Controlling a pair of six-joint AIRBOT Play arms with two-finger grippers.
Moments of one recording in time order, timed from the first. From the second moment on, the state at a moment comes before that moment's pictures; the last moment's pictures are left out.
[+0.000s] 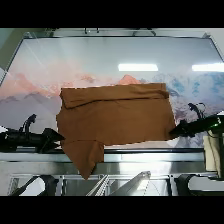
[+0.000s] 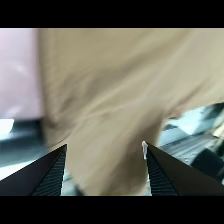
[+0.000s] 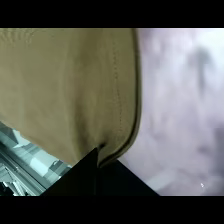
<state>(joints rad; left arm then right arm) 0.54 -1.13 0.46 0.91 -1.35 -1.18 -0.53 -1.53 0.73 -0.89 1.34 0.85</state>
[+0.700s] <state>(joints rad) 0.13 -1.31 0.46 0.95 -1.34 -1.34 -0.50 -1.54 0.73 -0.82 1.32 0.84</state>
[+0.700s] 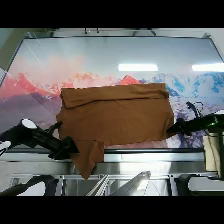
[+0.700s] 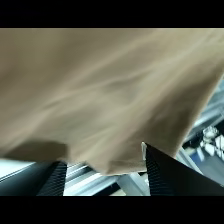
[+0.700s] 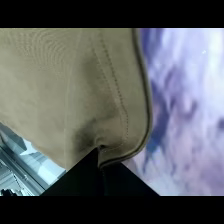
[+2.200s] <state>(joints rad) 0.44 -1.11 0.84 0.97 -1.49 -1.25 -0.58 -1.37 0.77 -0.58 1.32 0.96</state>
